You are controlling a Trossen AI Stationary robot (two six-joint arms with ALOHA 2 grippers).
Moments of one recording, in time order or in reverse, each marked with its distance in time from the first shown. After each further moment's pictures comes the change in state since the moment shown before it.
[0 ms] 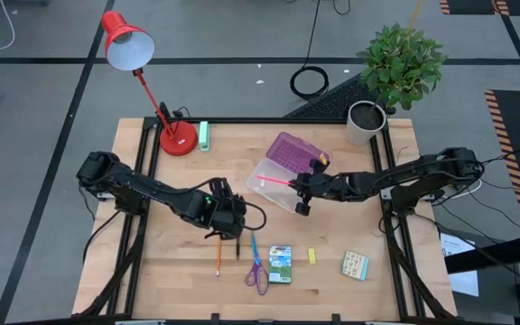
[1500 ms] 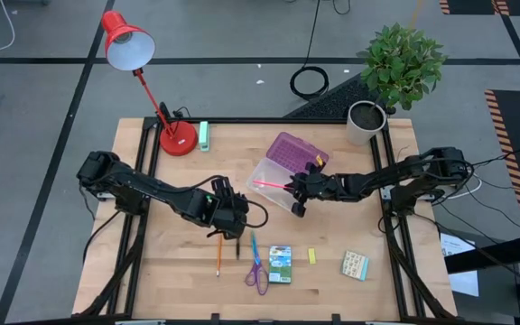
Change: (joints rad) left arm 0.013 0.000 0.000 0.053 0.003 0.004; right arm -0.040 0.120 -0.047 0.199 -0.104 0.086
